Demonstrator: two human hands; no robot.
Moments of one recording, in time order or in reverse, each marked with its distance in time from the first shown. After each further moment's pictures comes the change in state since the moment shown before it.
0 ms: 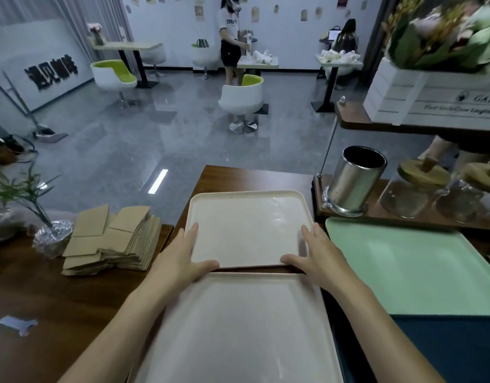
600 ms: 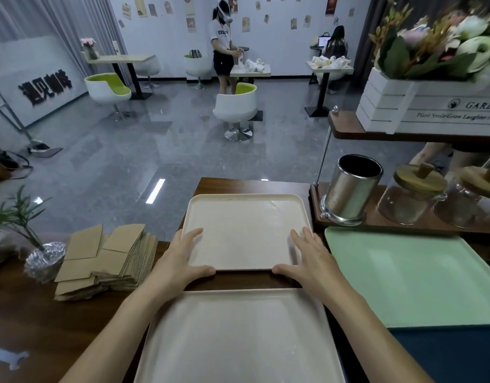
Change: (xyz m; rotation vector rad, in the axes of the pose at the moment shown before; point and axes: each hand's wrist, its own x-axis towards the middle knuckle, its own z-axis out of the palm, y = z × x) left_hand 0.027 0.000 -0.011 -0.167 -0.015 0.142; right_hand 0.013 -0.009 0.007 0.081 0.075 -0.059
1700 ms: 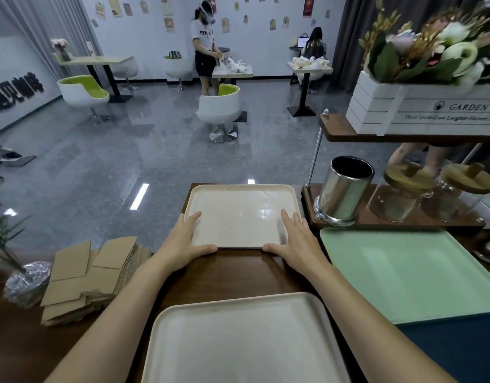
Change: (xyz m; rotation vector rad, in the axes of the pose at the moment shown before) left_hand 0.084 -0.008 -0.005 0.042 -0.092 0.000; right_hand 0.059 -0.007 0.012 -0.042 0.075 0.059
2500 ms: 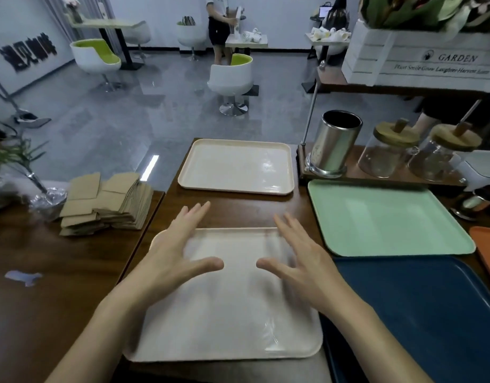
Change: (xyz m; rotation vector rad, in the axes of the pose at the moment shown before) left_hand -0.211 0.055 0.038 -0.094 0.023 0.157; right_hand -0.194 0.012 -0.030 0.232 -0.141 -0.233
